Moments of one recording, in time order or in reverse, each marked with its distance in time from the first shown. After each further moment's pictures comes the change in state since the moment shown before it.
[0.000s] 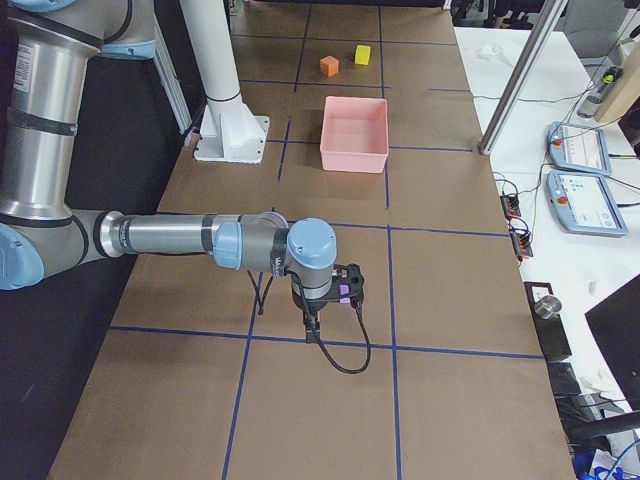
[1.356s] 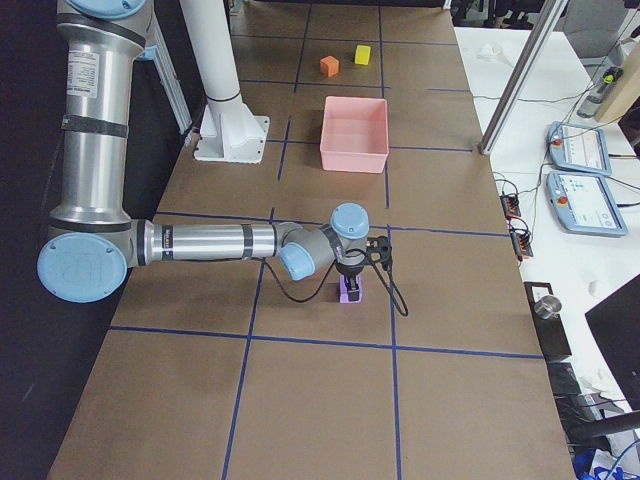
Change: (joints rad) left arm 0.001 0.001 -0.035 0.000 0.000 -0.001; right arm -0.442 0.149 -0.238 0.620 -0.078 0.649
